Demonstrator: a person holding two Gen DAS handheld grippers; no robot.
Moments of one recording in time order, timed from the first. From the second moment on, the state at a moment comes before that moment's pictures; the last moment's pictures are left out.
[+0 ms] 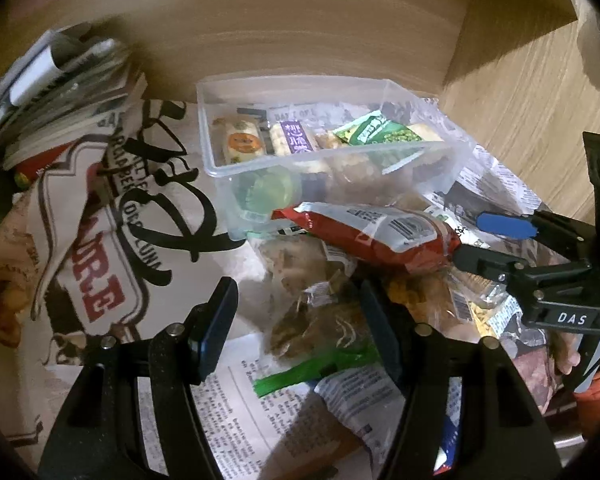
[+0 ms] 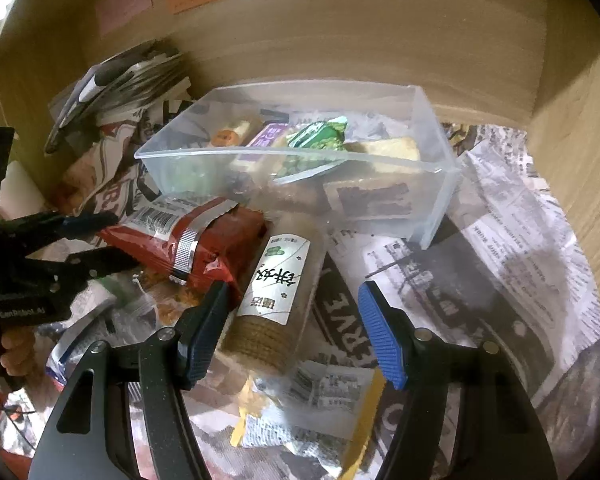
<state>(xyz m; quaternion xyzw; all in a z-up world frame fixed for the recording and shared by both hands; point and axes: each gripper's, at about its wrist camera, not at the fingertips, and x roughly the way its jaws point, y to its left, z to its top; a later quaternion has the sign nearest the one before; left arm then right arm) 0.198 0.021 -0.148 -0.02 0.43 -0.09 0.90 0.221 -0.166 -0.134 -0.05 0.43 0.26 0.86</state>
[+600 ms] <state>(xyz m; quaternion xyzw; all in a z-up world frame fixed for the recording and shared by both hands) 0.205 0.021 -0.167 -0.02 0.45 -0.10 0.89 0.218 -0.160 -0.141 -0.06 0.44 0.27 0.85</state>
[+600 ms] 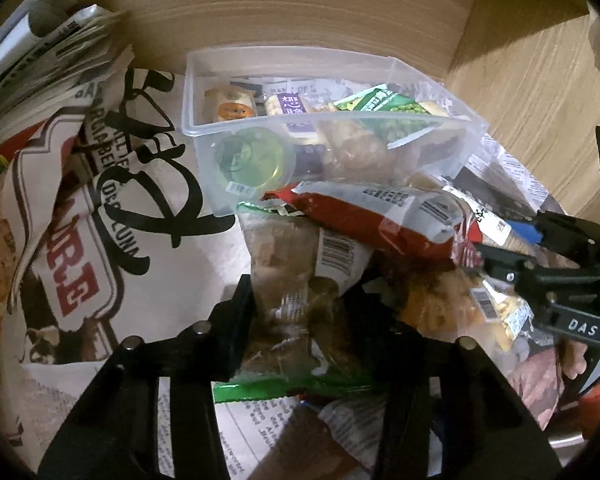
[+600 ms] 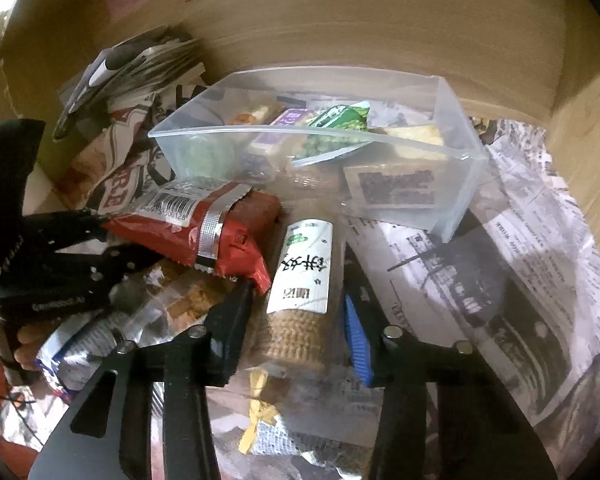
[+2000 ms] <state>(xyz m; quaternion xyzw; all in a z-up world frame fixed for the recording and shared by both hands) 0.233 0.025 -0.055 -0.03 0.32 -0.09 0.94 0.241 -0.178 -0.043 -0.03 0.30 0.25 0.92</state>
